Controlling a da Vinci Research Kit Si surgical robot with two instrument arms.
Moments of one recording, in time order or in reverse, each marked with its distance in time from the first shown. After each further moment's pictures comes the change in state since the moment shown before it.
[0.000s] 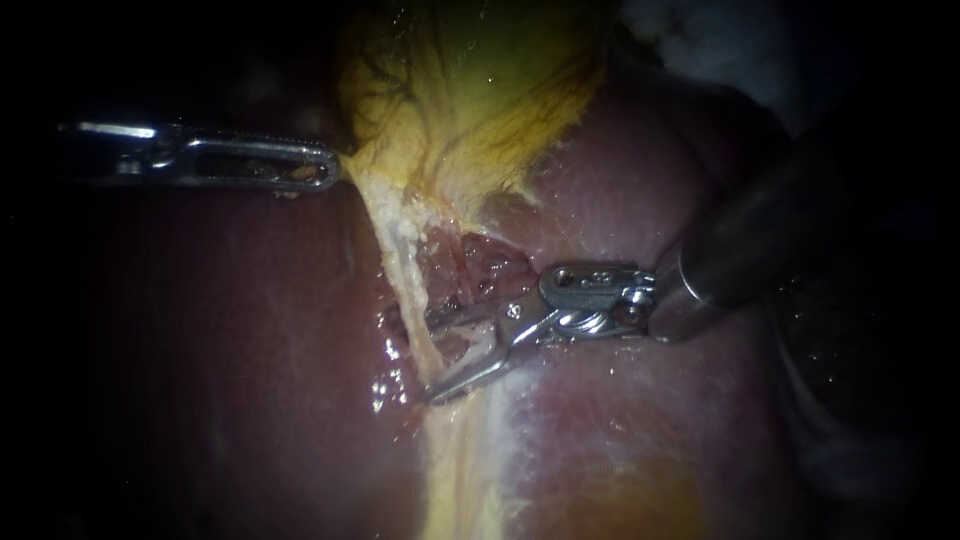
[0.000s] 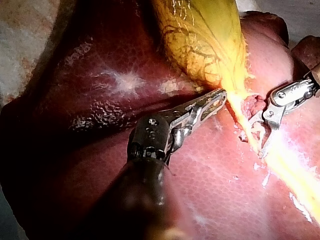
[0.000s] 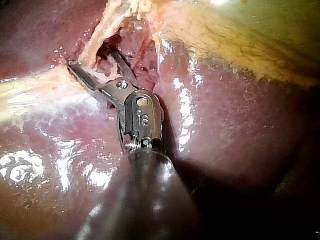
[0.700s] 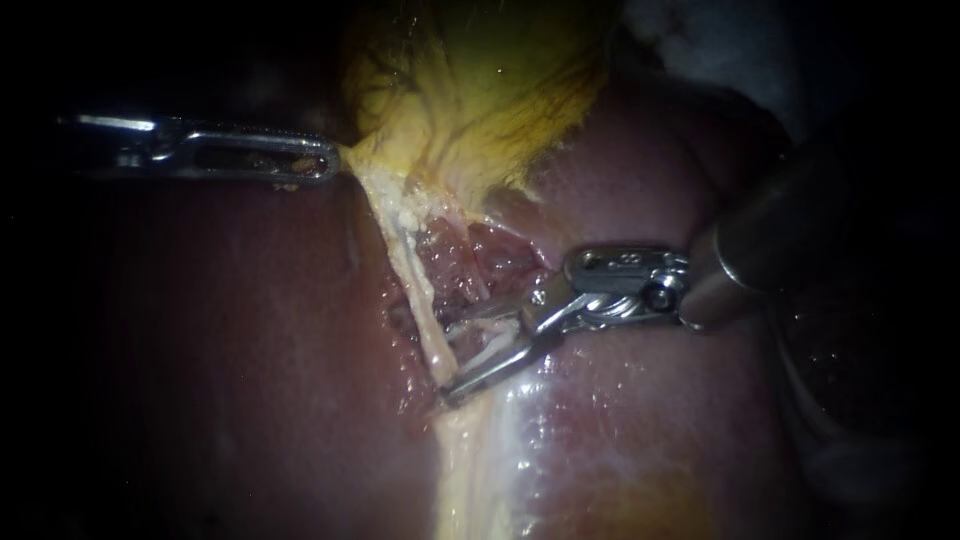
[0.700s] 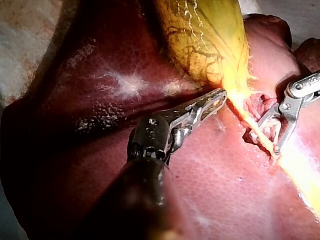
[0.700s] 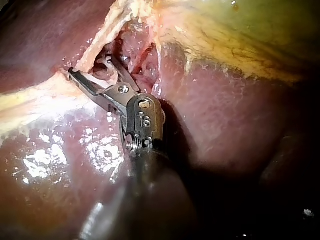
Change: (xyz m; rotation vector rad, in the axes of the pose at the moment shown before) right arm 0.005 -0.004 -0.003 0.051 0.045 0.030; left arm 0.000 0.000 0.000 0.000 0.000 0.000
